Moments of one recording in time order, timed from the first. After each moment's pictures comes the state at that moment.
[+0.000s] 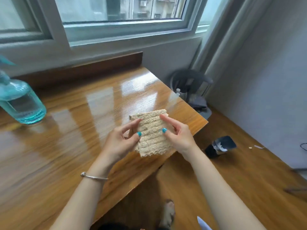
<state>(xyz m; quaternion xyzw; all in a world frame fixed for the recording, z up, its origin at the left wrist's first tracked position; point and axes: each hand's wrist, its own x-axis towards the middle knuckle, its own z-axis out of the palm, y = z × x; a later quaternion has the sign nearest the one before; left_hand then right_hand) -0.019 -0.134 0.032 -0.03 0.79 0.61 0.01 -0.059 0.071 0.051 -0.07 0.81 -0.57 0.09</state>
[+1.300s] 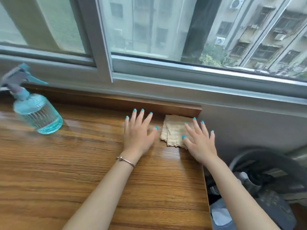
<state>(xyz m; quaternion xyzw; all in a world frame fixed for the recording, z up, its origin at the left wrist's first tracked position) -0.326 -0.150 -0.004 -0.36 0.90 0.16 -0.17 -0.484 0.012 0.005 -0.39 0.91 -0.08 0.11</state>
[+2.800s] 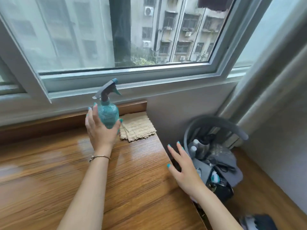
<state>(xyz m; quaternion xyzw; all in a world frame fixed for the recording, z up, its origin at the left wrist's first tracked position) -0.349 -0.155 0.003 -0.32 0.80 0.35 -0.37 -0.354 0.143 0.000 -0.24 0.89 -0.36 0.13</state>
